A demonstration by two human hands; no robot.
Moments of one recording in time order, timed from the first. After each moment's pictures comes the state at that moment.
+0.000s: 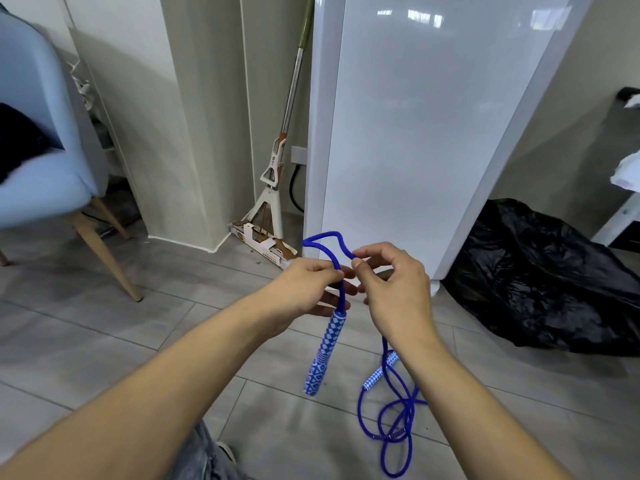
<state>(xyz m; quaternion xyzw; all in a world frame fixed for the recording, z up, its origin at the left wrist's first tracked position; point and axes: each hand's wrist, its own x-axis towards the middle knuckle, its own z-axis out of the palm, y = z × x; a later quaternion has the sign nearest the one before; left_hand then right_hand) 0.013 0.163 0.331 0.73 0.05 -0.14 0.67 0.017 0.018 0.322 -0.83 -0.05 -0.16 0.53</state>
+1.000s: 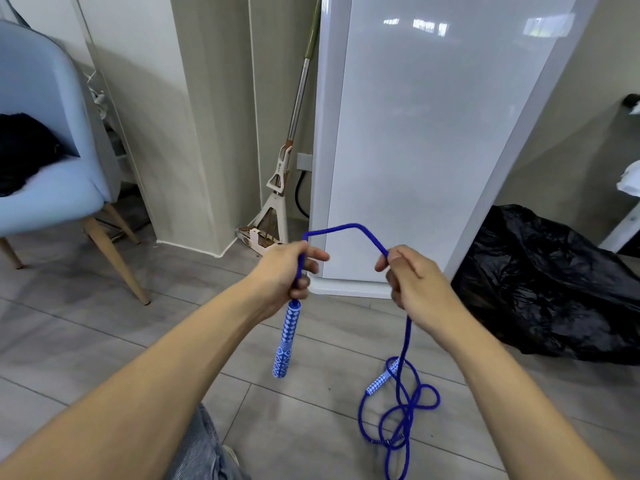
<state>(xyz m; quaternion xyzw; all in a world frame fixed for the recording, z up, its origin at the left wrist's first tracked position) 0.032 0.192 0.331 0.65 0.14 -0.06 0.74 0.034 -0.018 0.332 -0.83 -0.10 -0.01 0.56</state>
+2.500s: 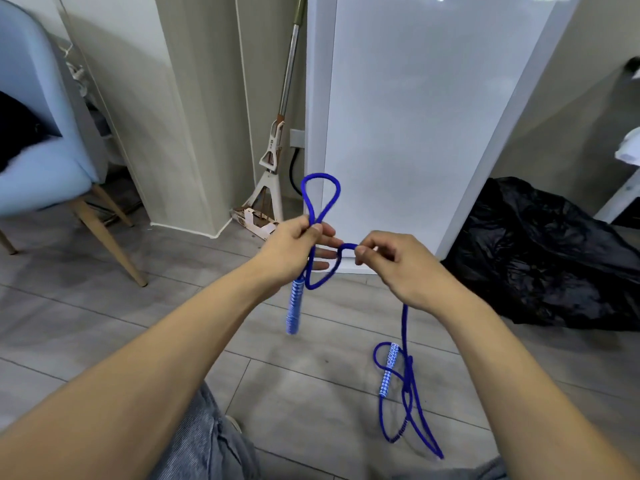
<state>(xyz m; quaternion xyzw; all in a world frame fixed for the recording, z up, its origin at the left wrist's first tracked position) 0.024 0.174 0.324 0.75 0.01 -0.02 0.66 0.027 -0.024 0.336 -0.90 -0.20 0.02 0.38</state>
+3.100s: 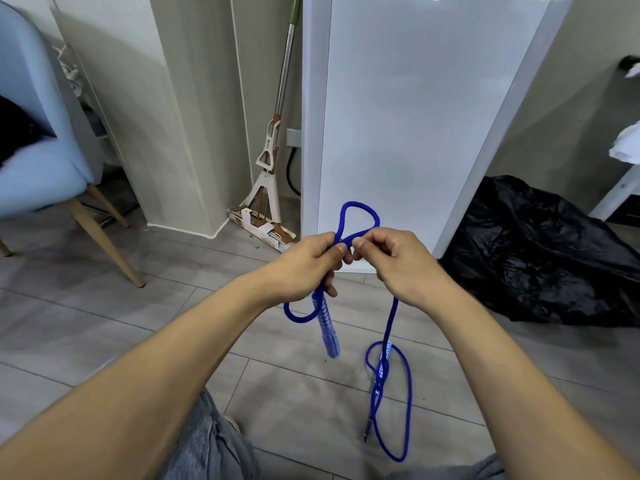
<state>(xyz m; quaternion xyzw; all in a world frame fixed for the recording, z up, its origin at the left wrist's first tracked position) 0.015 0.162 0.322 0.83 -0.12 -0.08 0.53 0.022 -0.017 0.340 -0.87 -0.16 0.02 0.47</state>
